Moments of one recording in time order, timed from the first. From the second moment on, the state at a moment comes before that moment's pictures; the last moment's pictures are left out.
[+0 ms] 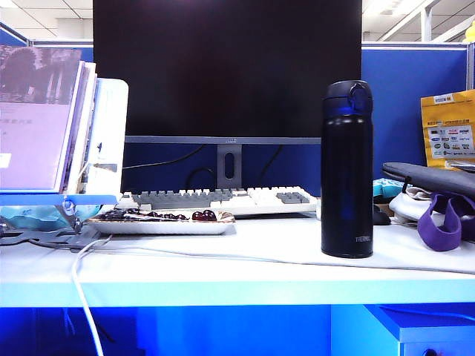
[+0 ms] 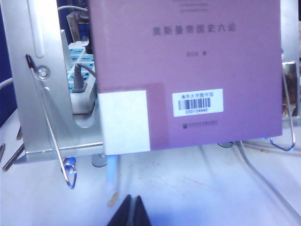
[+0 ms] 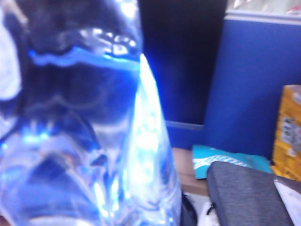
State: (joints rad) left arm 0.06 0.00 0.01 -0.16 0.04 0.05; right arm 0.19 0.74 0.63 0.23 -0.01 -0.06
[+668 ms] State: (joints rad) left arm 0.06 0.00 0.01 -0.16 0.04 0.05; right arm 0.19 0.86 0.34 0.47 0.01 -0.01
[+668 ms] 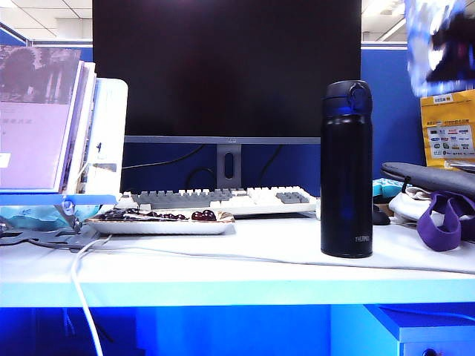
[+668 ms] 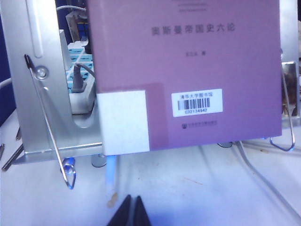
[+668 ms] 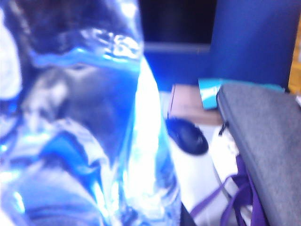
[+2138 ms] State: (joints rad) left arm 0.06 0.00 0.01 -0.16 0.04 0.05; right arm 0.10 1.42 0.27 0.88 -0.17 0.11
